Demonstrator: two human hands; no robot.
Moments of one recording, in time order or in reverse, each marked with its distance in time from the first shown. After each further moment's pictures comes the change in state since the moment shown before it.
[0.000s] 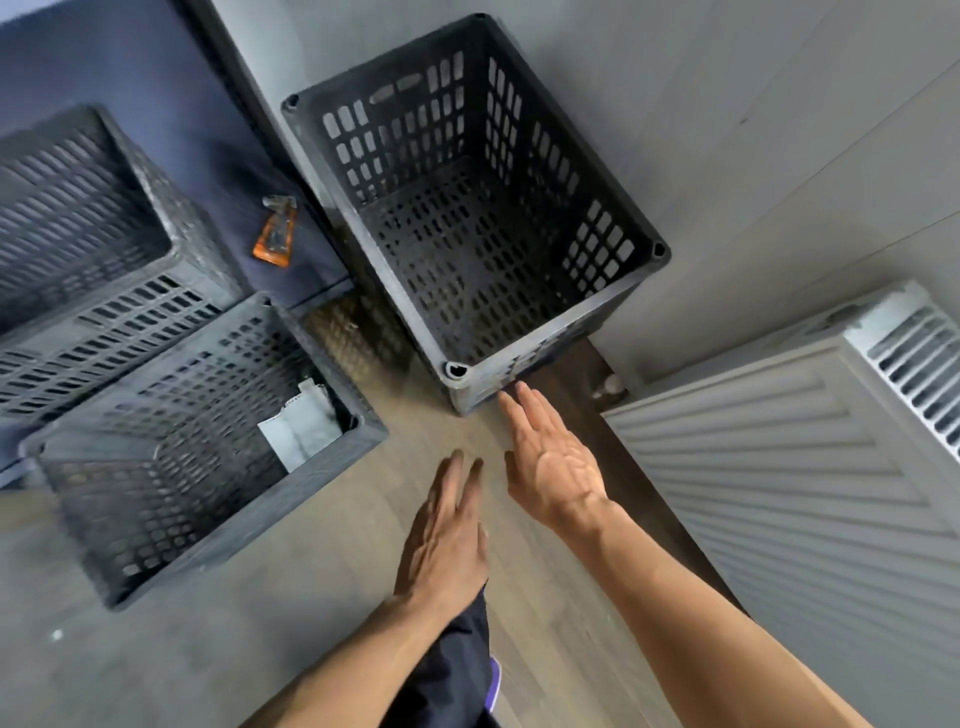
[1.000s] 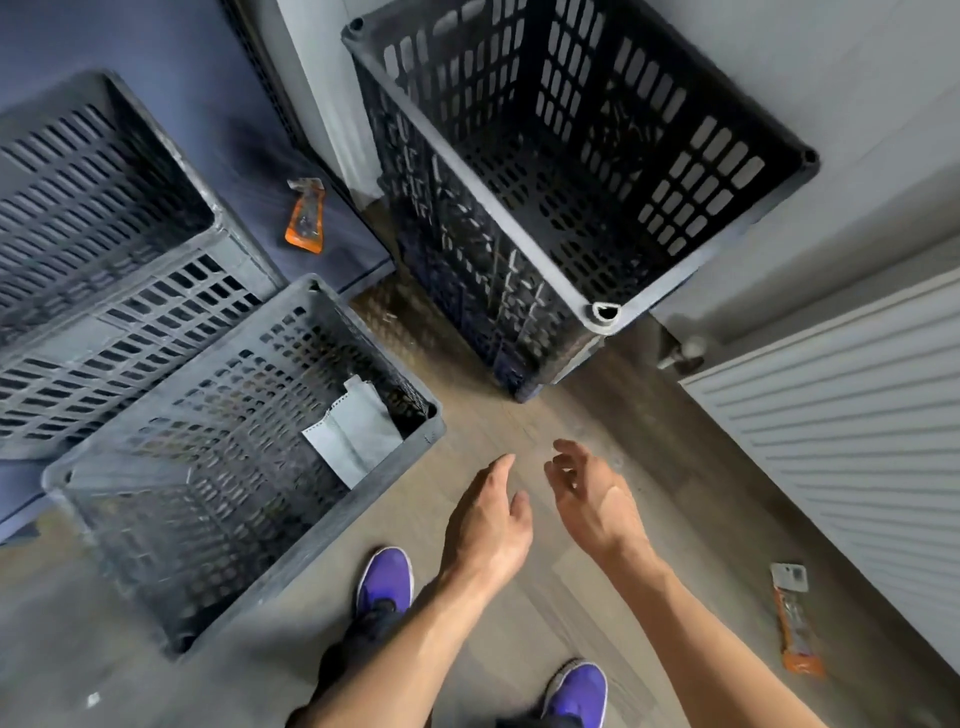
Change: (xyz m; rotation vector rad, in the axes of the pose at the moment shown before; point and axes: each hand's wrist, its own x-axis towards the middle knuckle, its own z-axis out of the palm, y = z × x) left_hand 0.019 -0.146 -0.009 -0.363 -0.111 -0.104; right_hand 0.022 -0.085 0.167 0.553 0.133 0.469
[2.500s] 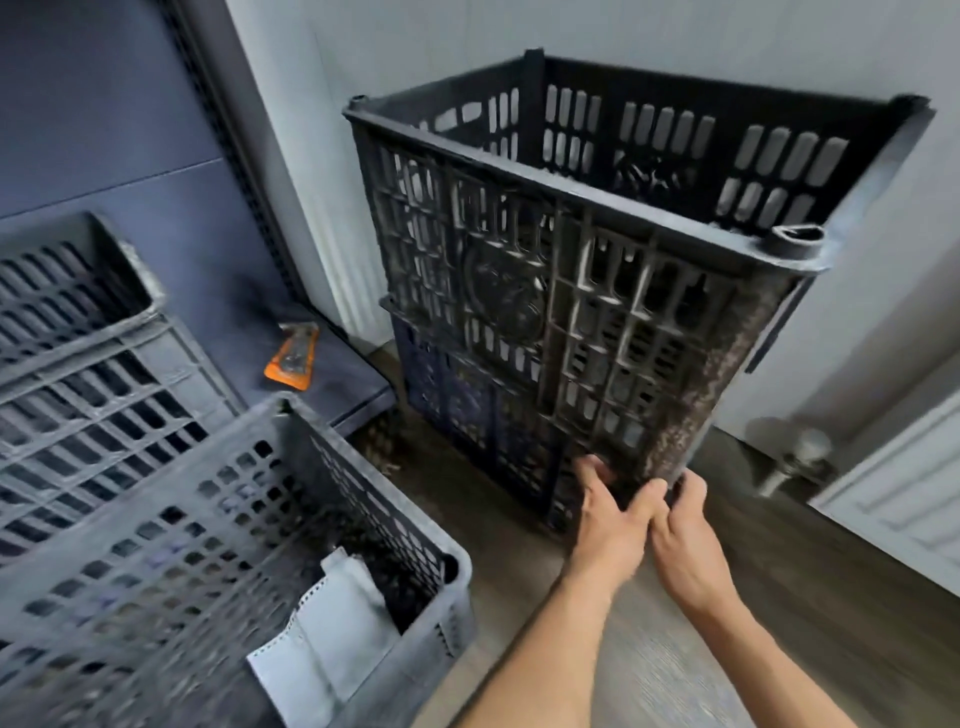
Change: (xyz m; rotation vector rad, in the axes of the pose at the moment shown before) left_hand 0.251 -0.043 0.112 -0.451 -0.027 0.309; right_hand 0.231 0.093 0.101 0.386 0.456 -0.226
